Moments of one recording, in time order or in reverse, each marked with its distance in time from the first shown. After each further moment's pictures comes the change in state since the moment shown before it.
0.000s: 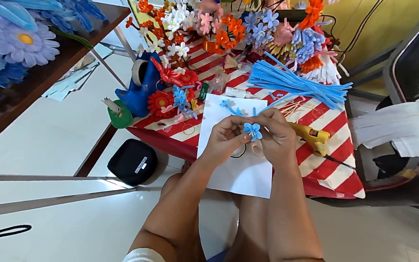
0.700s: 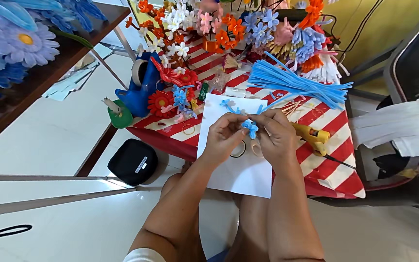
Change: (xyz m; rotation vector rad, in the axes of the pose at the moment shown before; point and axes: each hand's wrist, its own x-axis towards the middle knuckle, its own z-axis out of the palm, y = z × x) left_hand 0.001 -0.003 0.000 0.212 0.102 0.103; right_hand -0.001 -0.004 -0.002 -0.313 0.001 -0.058
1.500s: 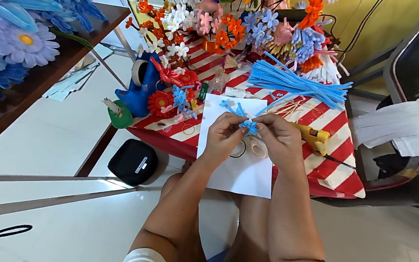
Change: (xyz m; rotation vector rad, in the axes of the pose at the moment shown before) left_hand 0.000 0.000 0.001 0.127 0.062 -0.007; right_hand 0.000 -0.008 -0.009 0.382 -0.054 0.186
